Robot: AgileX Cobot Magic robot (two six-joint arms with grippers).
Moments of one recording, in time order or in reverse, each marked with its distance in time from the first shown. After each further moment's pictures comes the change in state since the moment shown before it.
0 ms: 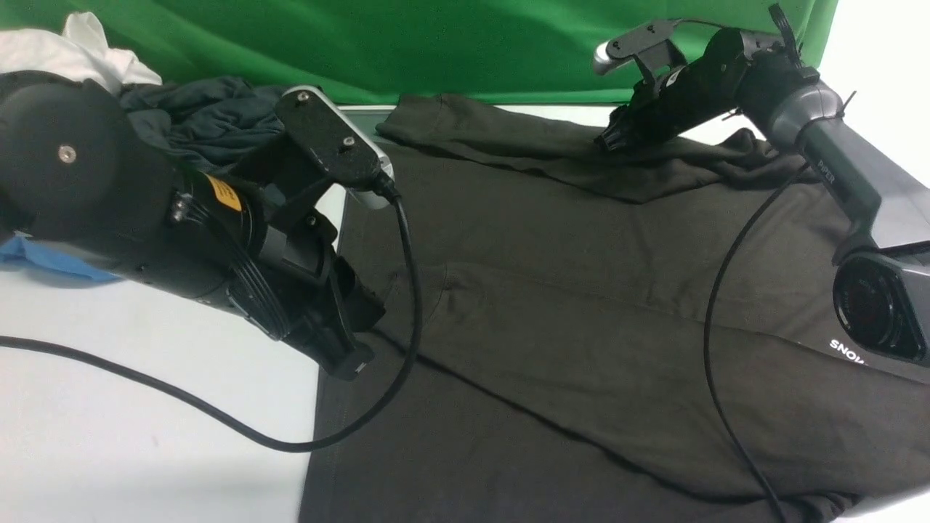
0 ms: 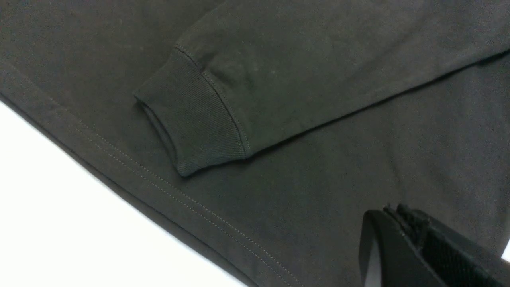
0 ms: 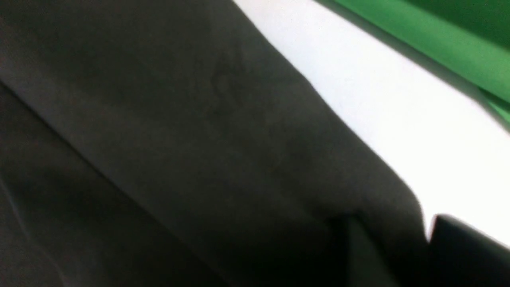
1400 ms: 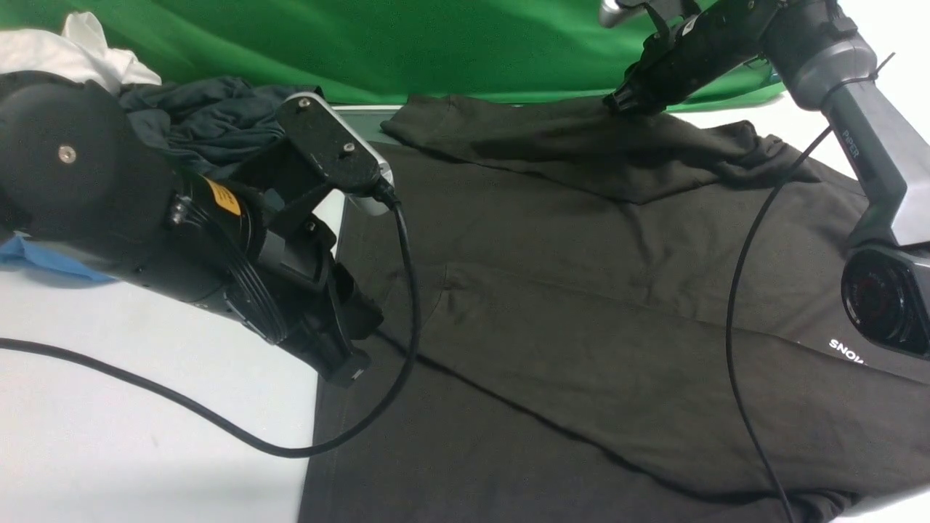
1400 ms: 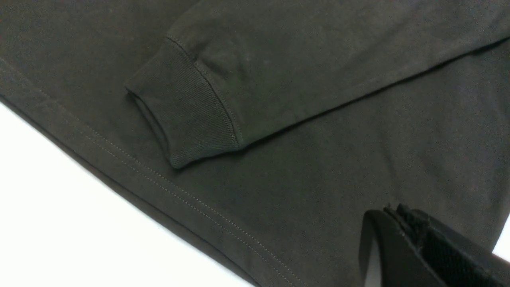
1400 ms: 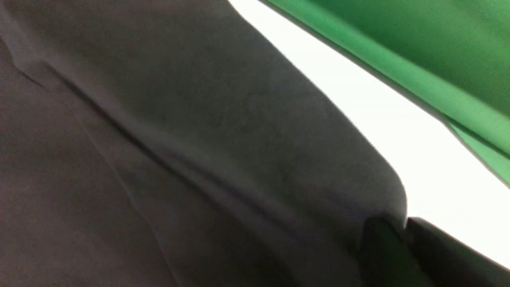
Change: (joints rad) right arm -0.002 -0.036 -0.183 0.009 0.258 0.038; left arm 0.000 0.000 0.000 0.000 0.018 0.001
